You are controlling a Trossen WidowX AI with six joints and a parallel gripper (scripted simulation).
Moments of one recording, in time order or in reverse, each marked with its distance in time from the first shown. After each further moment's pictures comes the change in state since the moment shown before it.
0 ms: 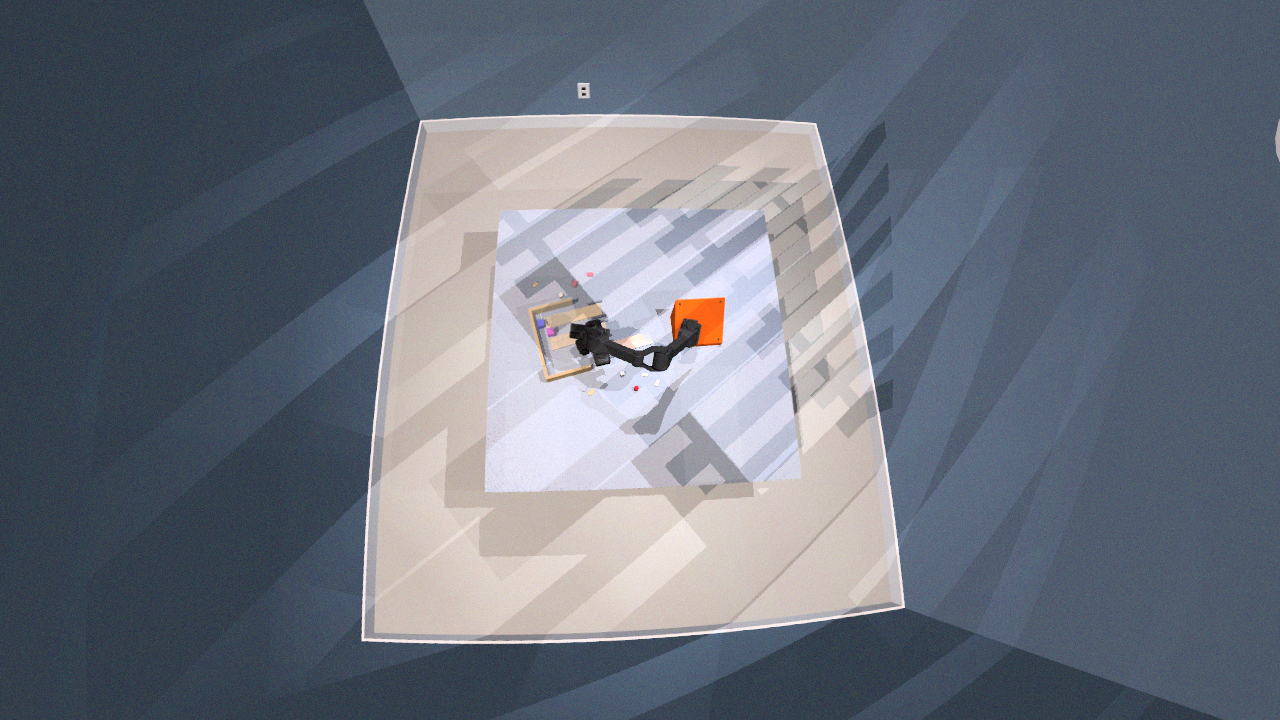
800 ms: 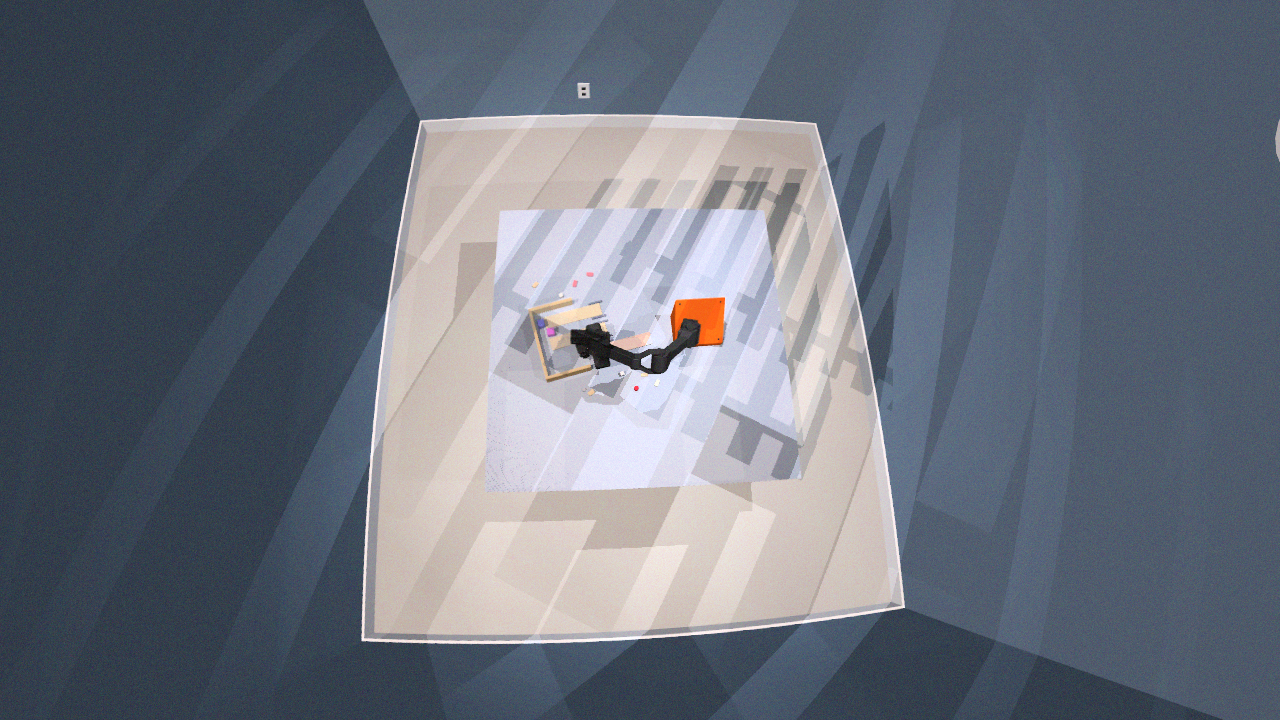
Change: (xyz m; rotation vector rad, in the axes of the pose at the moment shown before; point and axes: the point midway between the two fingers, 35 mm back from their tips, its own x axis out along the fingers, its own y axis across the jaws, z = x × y) arm 0.038 0.001 0.002 -0.003 -0.003 0.001
